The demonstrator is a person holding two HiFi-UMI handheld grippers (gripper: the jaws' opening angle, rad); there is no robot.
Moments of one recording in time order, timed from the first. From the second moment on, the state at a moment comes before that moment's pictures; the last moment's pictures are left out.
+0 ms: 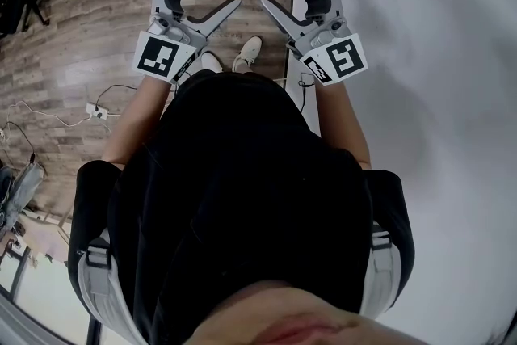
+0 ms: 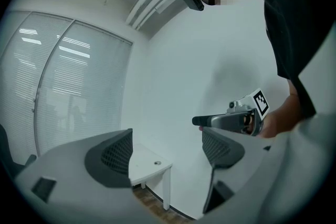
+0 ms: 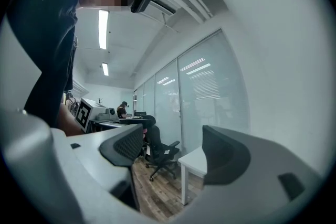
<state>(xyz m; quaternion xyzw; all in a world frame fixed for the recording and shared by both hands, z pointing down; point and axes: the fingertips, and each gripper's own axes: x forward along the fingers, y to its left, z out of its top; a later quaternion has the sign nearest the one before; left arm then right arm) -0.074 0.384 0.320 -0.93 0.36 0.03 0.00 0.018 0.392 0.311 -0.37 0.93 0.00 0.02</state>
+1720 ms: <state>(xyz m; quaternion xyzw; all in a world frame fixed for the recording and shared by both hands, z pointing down) -0.017 0.230 0.334 -0.93 0.37 0.02 -0.02 0.091 0.237 0.336 -0.39 0.92 -0.03 0.02</state>
